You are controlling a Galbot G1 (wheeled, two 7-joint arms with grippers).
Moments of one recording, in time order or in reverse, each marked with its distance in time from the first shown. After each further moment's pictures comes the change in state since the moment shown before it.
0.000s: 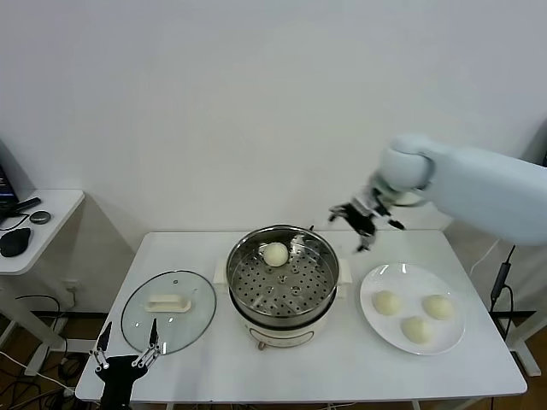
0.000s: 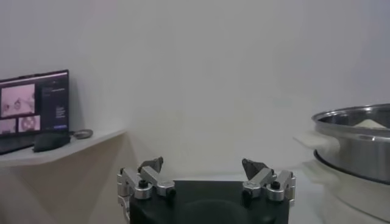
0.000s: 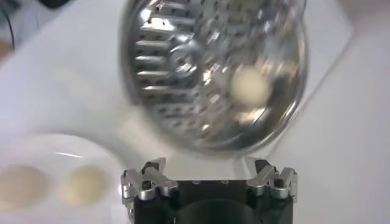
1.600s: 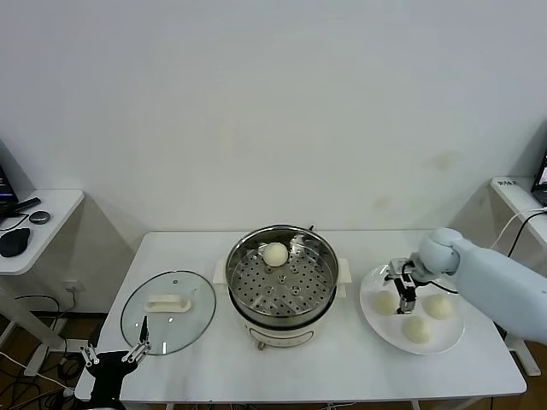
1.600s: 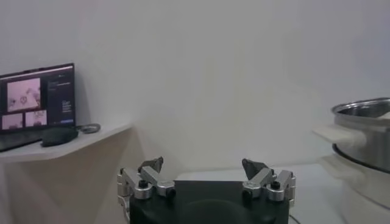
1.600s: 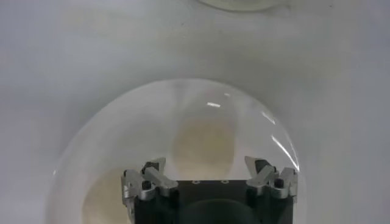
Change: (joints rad) left arm -0.023 0.002 -0.060 0.027 -0.020 0.015 0.022; right arm -0.725 0.000 0.548 -0.279 -0.334 -0.132 0.038
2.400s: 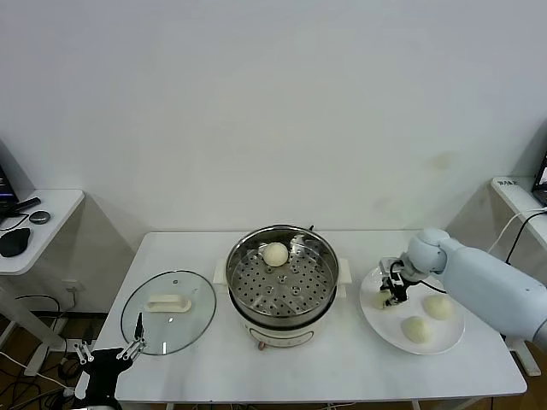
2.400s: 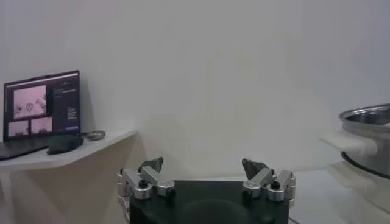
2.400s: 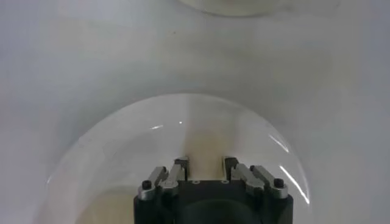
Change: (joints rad) left arm -0.003 0.007 -0.017 -0.009 -0.011 -0.002 0.003; right arm 0.027 0.017 -0.010 0.004 0.010 -0.048 -0.030
